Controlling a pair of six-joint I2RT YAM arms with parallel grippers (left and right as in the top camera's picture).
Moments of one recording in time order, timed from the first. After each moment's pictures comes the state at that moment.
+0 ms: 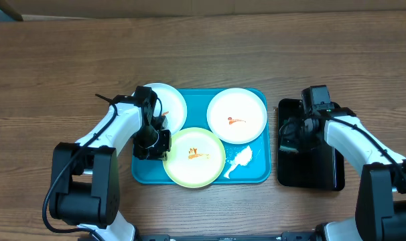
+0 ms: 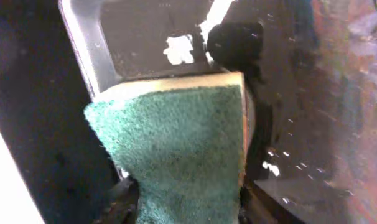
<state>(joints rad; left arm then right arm) -0.14 1.80 1.07 -1.02 0.25 -0.19 0.09 1.65 0.90 -0.64 -0.07 0.44</state>
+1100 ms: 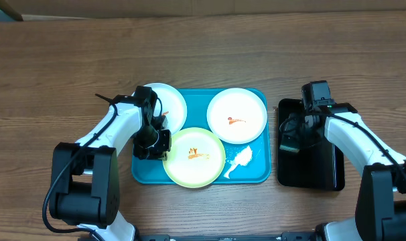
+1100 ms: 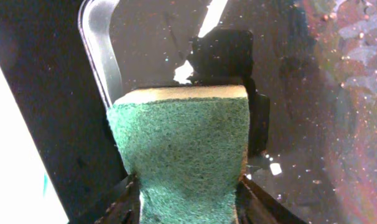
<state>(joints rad) -0.14 1.80 1.07 -1.02 0.25 -0.19 0.09 1.65 0.94 -0.67 -0.07 0.44</state>
